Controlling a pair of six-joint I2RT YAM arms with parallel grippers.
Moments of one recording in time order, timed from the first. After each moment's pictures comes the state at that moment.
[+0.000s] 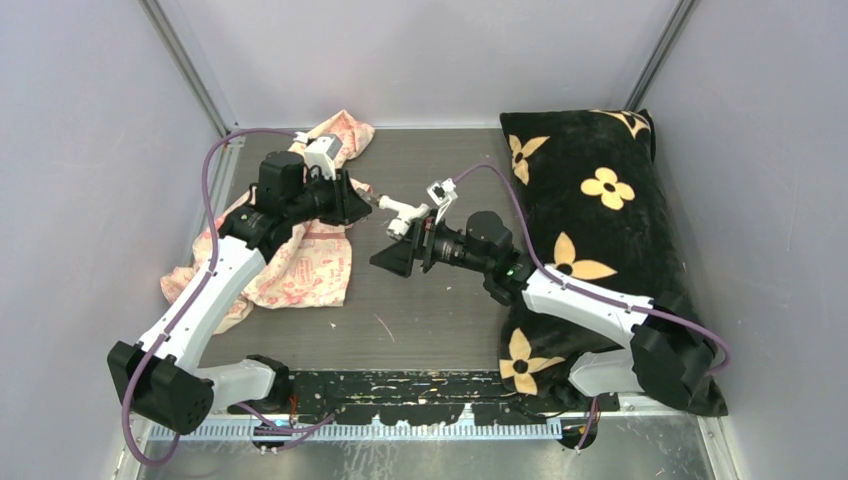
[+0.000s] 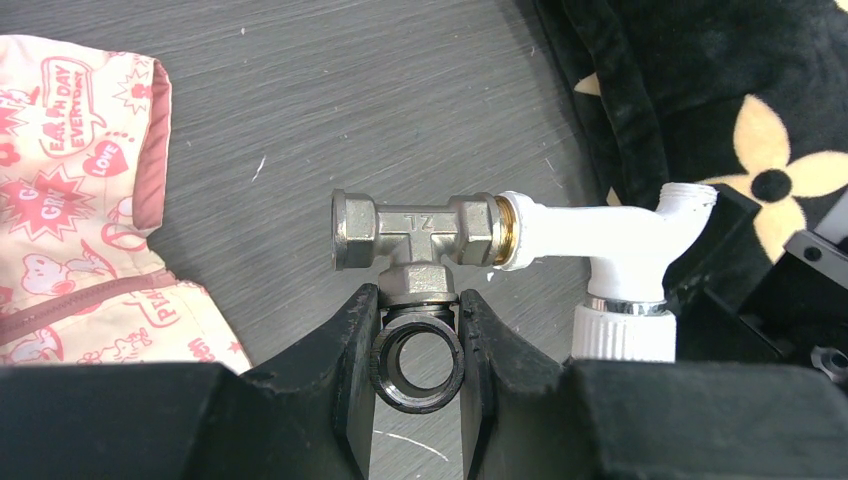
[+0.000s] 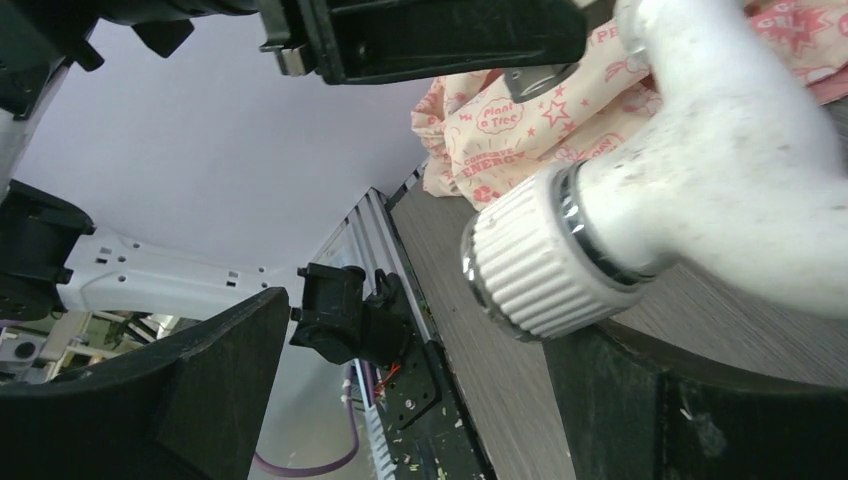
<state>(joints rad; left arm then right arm) -0.37 1.20 1.16 -0.46 0.34 -0.29 0.82 1.30 0.78 0.48 -0.40 0.76</state>
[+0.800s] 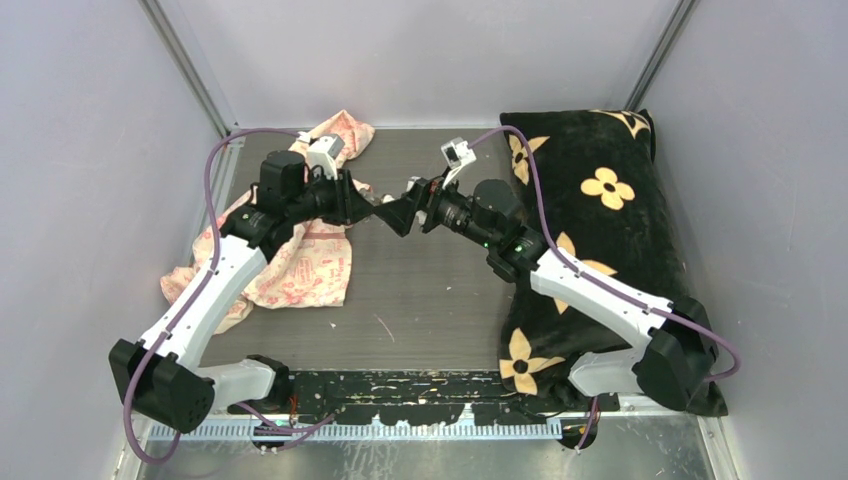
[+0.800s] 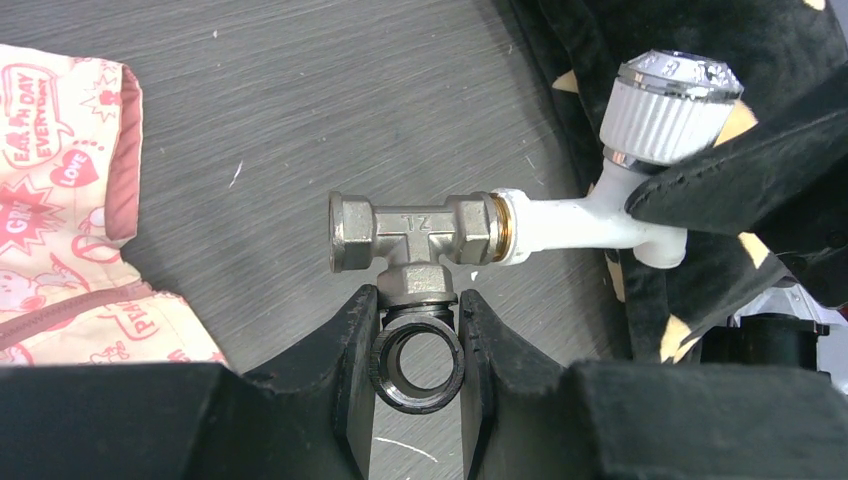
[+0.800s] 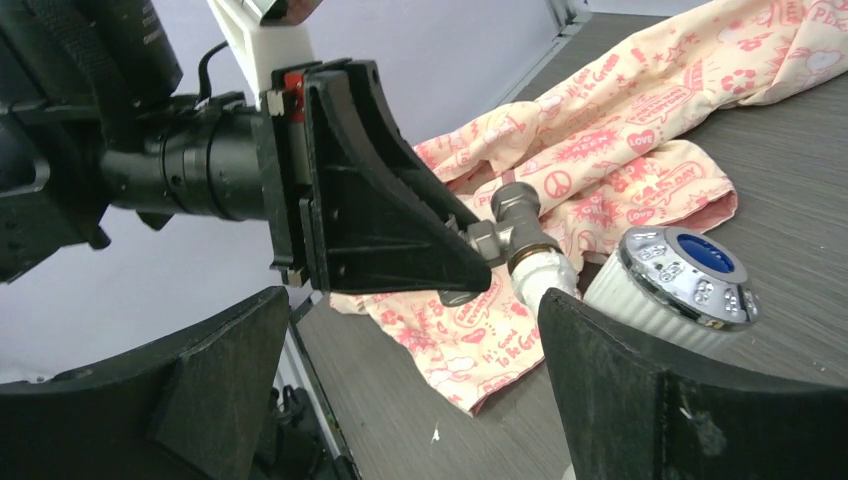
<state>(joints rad) -0.37 1.20 1.16 -0.44 0.39 -0.31 0.79 1.28 1.00 0.31 -0.19 0.56</state>
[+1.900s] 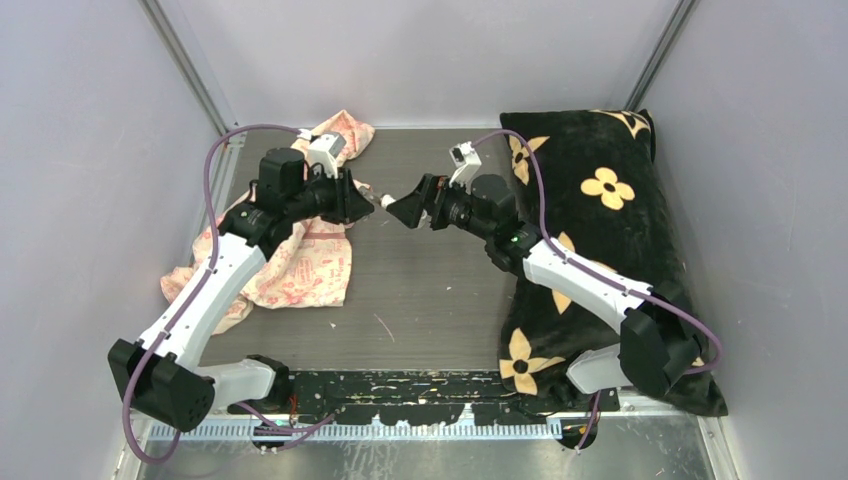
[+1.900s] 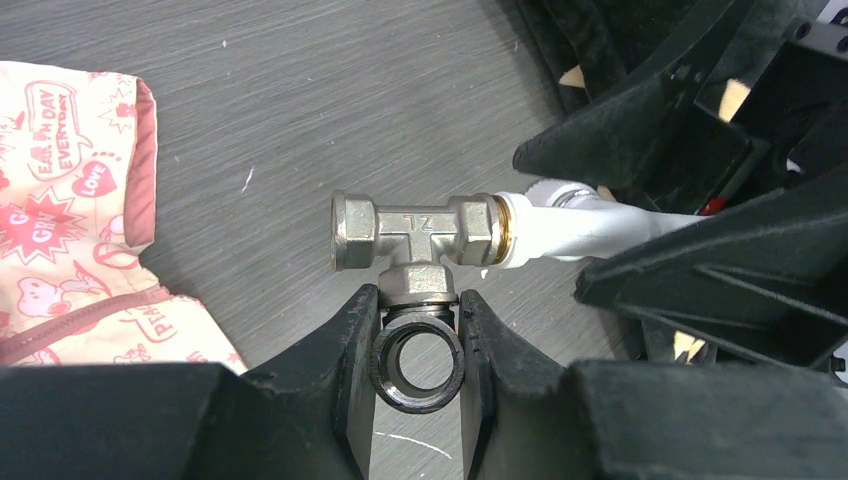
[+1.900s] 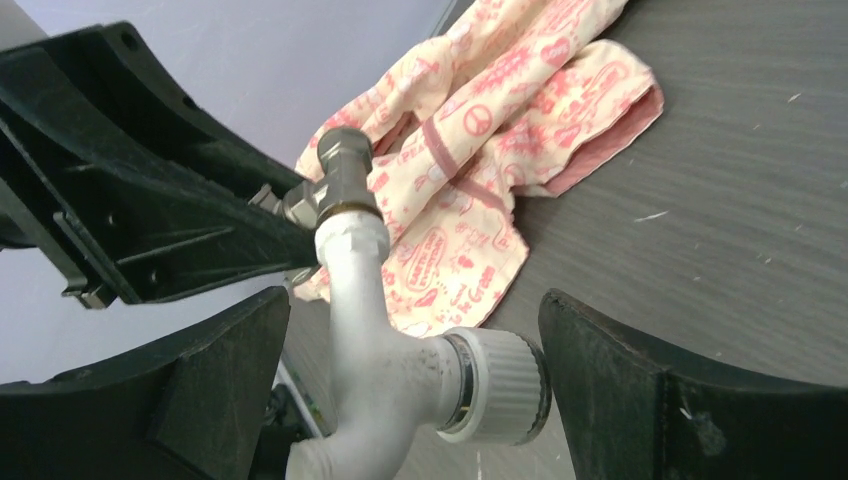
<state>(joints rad) -0.37 1.21 1.19 -0.47 0.38 -0.26 0.68 1.38 0.98 0.27 -0.21 0.66</state>
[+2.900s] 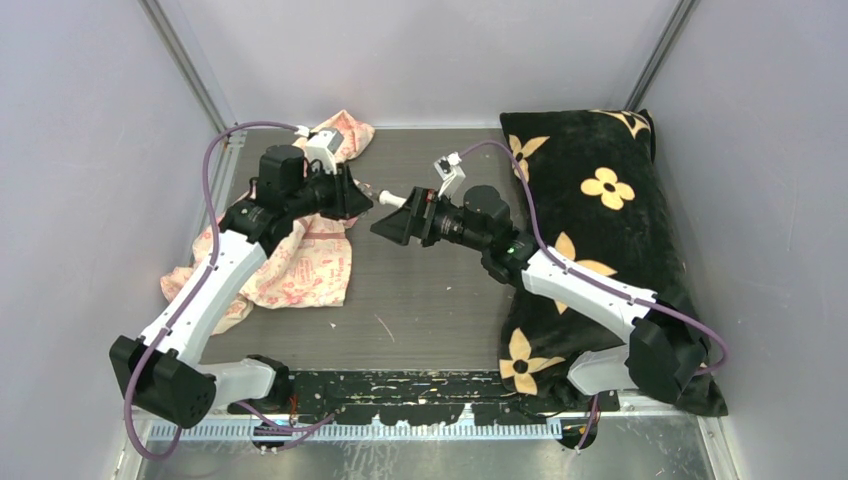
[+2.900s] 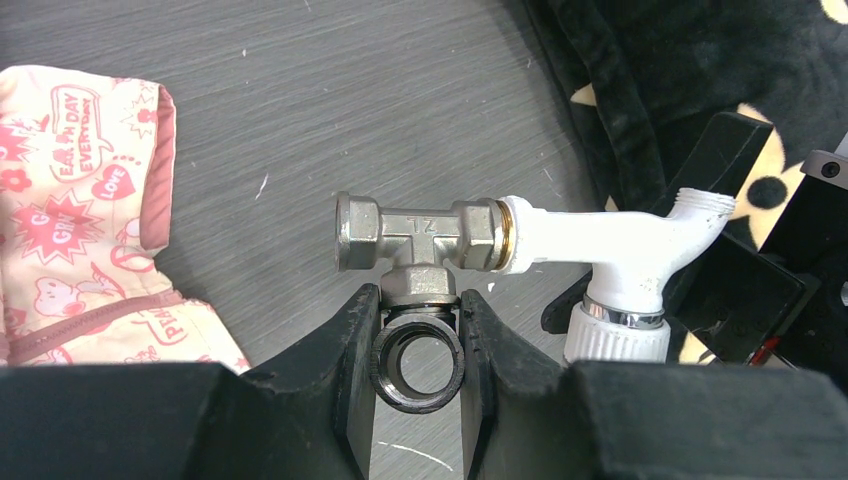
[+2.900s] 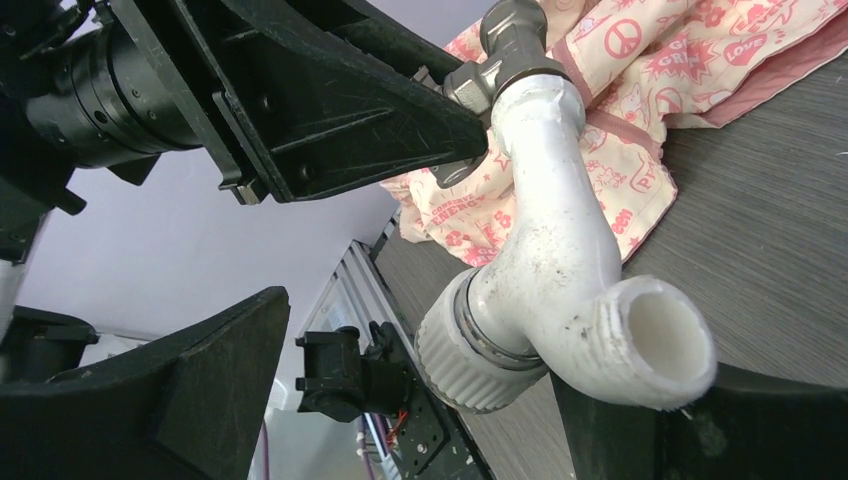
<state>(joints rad) -0.37 1.23 1.20 -0.46 0.34 -0.27 0.78 1.34 0.95 0.29 -0.32 0.83</state>
